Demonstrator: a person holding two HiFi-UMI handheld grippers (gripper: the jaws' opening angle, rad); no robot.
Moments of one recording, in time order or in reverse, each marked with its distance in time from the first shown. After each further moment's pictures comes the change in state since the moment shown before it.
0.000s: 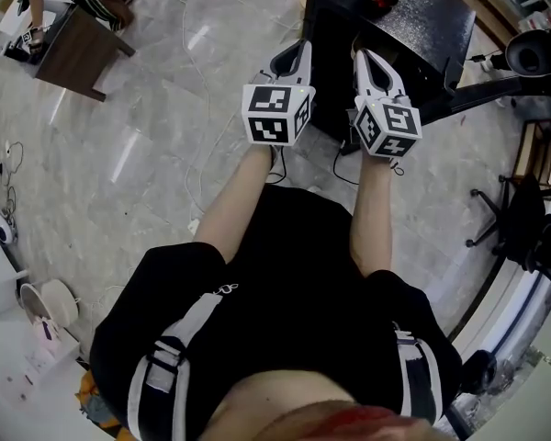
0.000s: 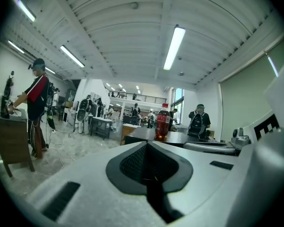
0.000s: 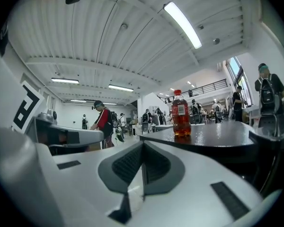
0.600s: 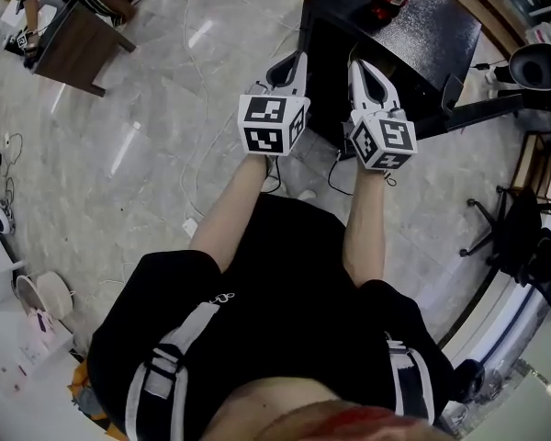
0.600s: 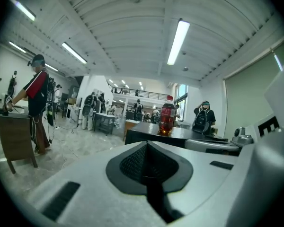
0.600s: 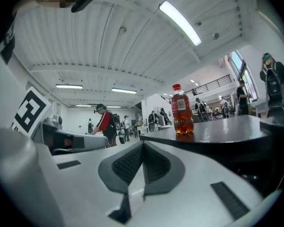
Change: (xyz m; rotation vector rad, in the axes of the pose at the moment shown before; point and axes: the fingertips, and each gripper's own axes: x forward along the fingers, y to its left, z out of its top) left arm 0.024 0.006 -0.018 -0.018 0.050 0.038; right arm 0.017 -0.011 -0.011 0.028 -0.016 0.082
